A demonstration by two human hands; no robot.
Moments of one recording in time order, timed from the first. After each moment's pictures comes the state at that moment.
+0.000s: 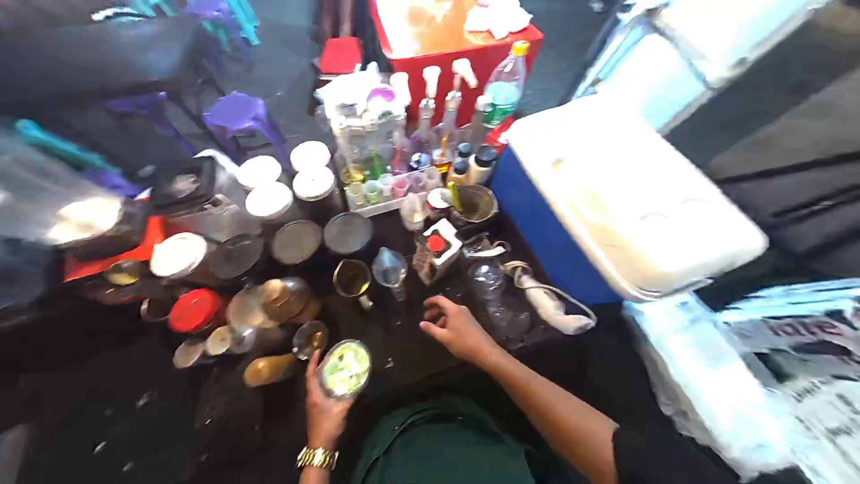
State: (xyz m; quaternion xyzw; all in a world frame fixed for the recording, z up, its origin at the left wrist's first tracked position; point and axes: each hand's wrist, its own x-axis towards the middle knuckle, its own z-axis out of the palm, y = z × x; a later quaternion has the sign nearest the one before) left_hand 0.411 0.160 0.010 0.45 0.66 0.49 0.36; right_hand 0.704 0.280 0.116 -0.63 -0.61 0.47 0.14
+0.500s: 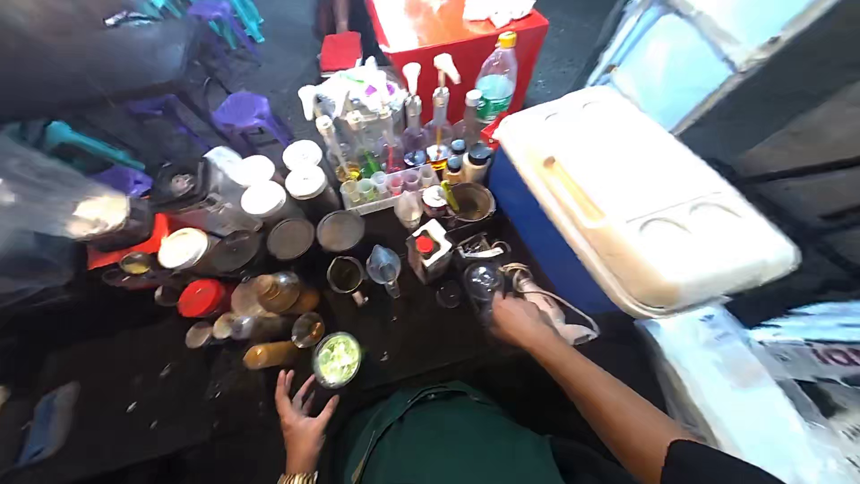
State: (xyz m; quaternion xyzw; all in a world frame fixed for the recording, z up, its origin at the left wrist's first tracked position) left_hand 0.408 0.115 0.032 0.37 0.72 0.49 0.33; right_hand 0.805 0.303 0.132 -0.68 -0.62 0.27 -0.29
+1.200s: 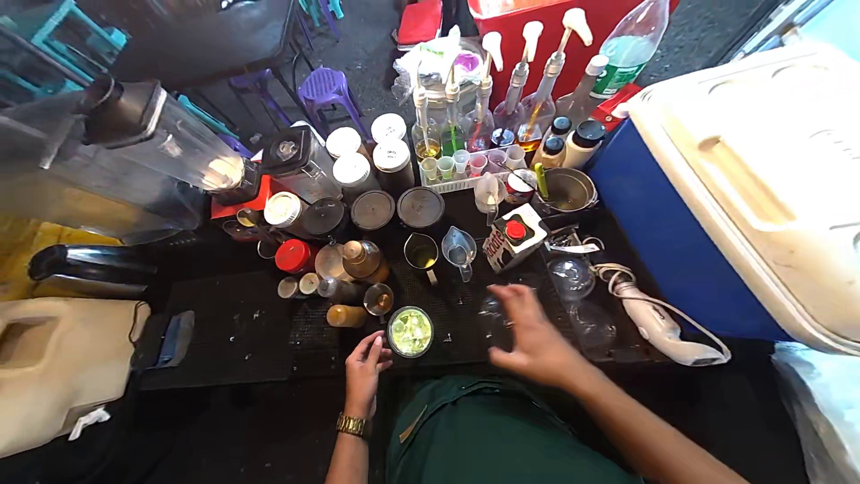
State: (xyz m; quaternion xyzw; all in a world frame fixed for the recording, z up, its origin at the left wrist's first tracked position) left_hand 0.382 0.142 0.069 0.20 0.70 0.48 0.48; right_hand 0.690 0.255 0.154 -0.54 -0.73 0.41 0.09
